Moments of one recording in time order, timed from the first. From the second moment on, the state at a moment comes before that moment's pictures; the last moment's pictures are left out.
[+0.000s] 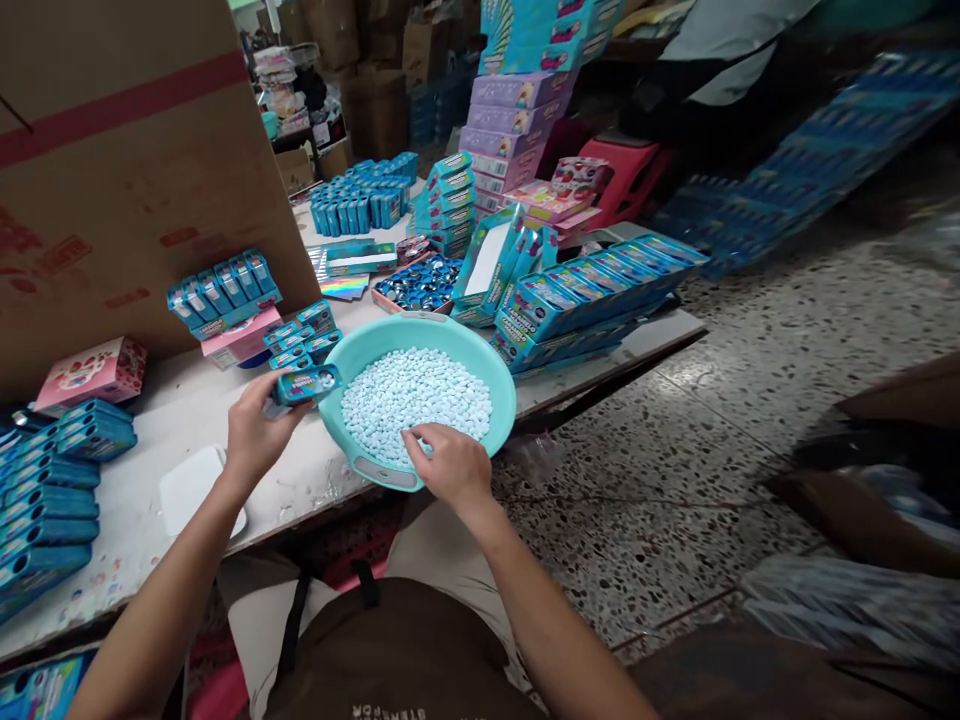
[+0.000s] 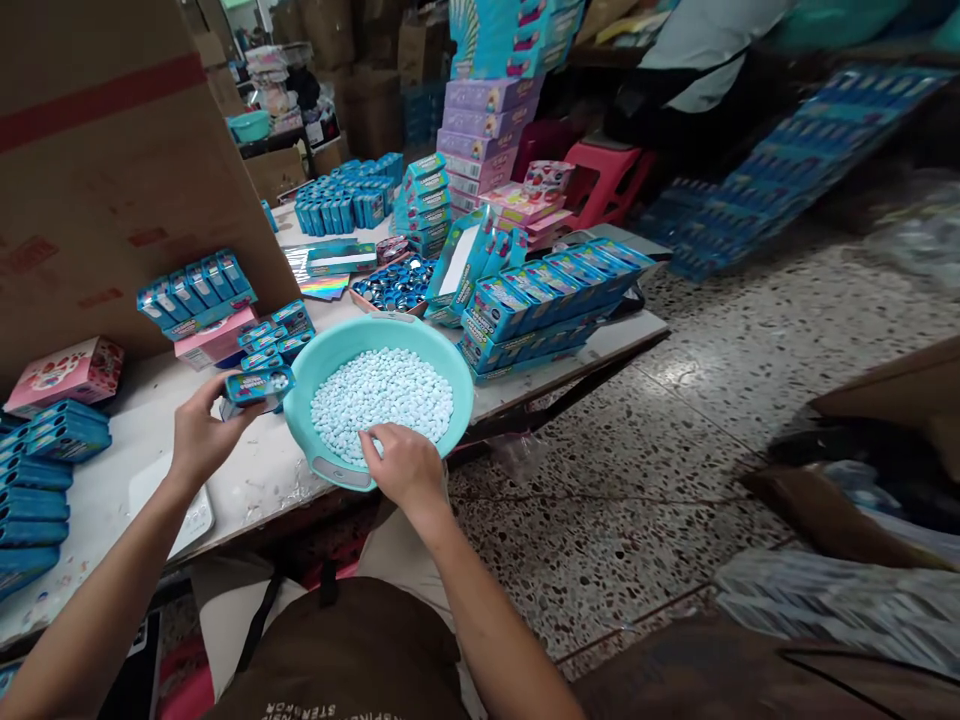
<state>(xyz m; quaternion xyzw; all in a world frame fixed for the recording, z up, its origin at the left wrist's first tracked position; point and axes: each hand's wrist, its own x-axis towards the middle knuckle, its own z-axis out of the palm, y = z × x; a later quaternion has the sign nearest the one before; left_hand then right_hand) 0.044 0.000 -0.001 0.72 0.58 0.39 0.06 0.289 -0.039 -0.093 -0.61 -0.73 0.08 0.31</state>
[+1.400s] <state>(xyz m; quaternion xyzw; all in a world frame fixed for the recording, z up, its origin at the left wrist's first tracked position) -0.191 -0.168 -0.181 0.19 0.71 0.67 0.06 0.286 -0.050 -0.107 -0.72 -0.66 0.11 0.19</state>
